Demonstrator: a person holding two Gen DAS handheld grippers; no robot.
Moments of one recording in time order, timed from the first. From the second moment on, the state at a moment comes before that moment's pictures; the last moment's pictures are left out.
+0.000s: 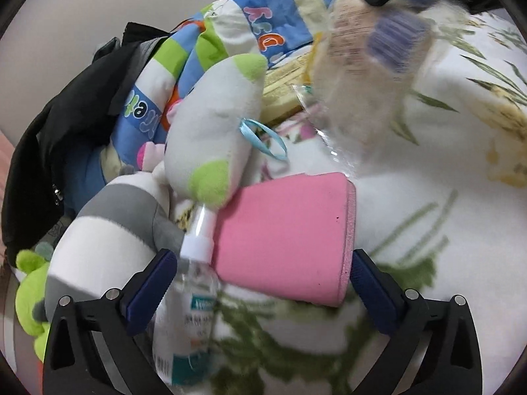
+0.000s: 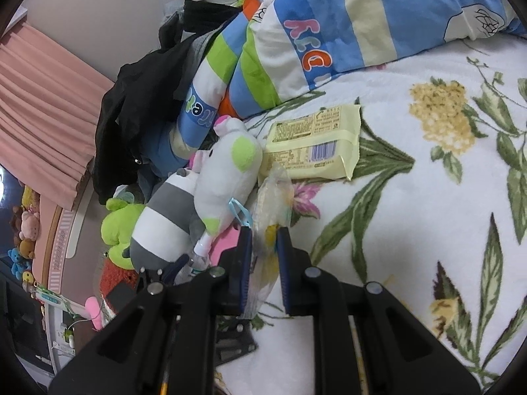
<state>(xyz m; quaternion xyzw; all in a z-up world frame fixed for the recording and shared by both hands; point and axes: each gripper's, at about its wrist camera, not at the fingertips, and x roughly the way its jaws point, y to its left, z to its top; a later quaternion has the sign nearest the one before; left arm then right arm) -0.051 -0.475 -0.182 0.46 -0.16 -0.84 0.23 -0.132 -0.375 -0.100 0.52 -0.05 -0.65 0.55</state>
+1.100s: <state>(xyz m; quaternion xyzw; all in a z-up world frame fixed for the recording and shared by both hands) -0.051 -0.454 -0.155 0.42 -0.11 -0.89 0.14 -0.172 -0.340 -0.158 0.65 -0.10 -0.62 0.43</state>
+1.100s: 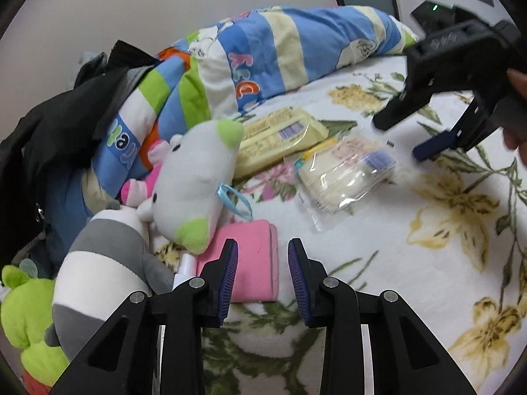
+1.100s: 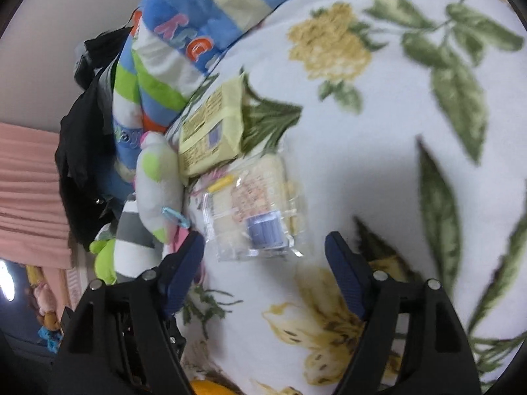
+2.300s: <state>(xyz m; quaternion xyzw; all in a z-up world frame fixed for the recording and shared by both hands) -0.005 -0.458 -0.160 0.47 -0.12 -0.87 0.08 -0.144 -0.350 -0.095 0.56 -0.05 -0.63 0.53</state>
